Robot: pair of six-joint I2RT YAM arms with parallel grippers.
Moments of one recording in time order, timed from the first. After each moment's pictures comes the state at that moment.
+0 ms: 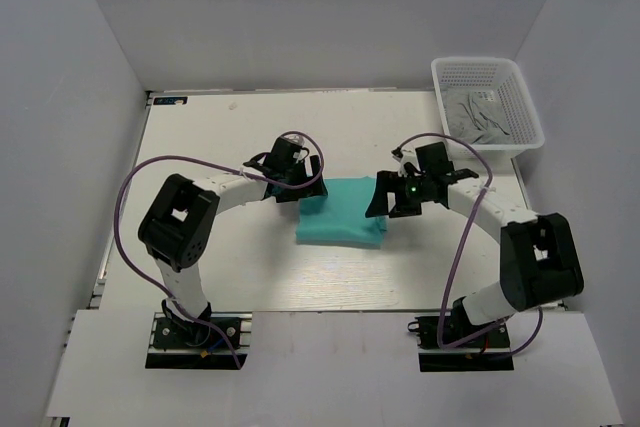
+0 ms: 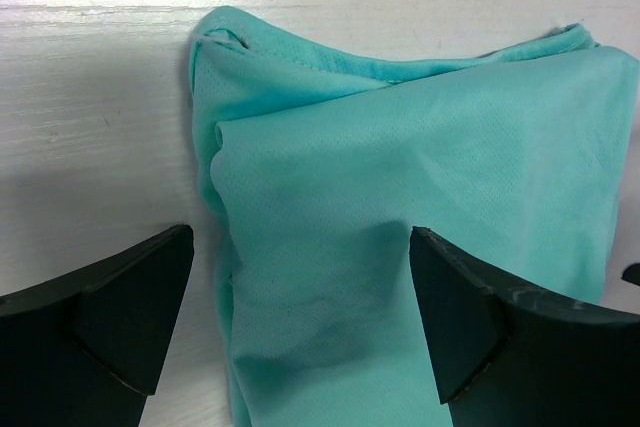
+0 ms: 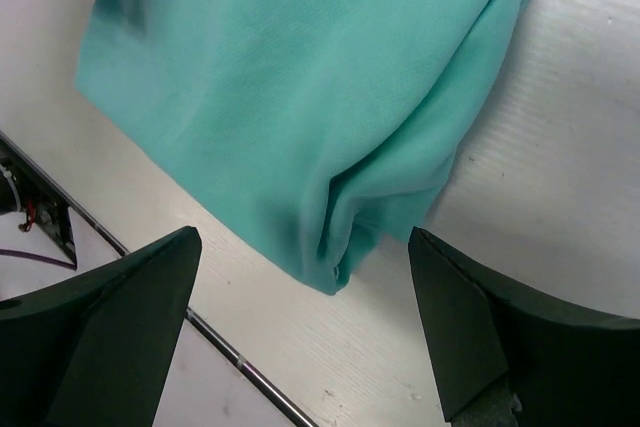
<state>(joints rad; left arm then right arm) -0.55 1.83 1.10 -0.16 0.09 -0.62 0.31 1.45 0.85 -0.42 -0.56 0.22</state>
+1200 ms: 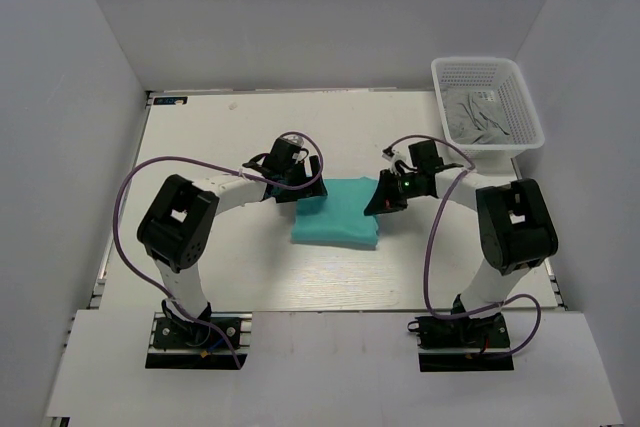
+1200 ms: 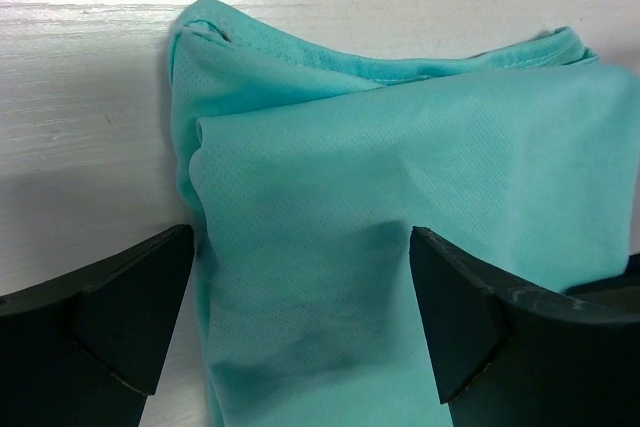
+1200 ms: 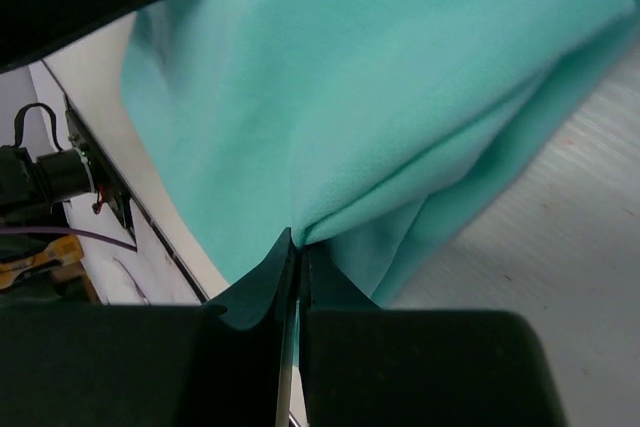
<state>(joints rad) -0.55 1.82 1.08 -0.15 0.09 -0.62 0.30 1.71 0.94 -0.27 -0.78 0.26</state>
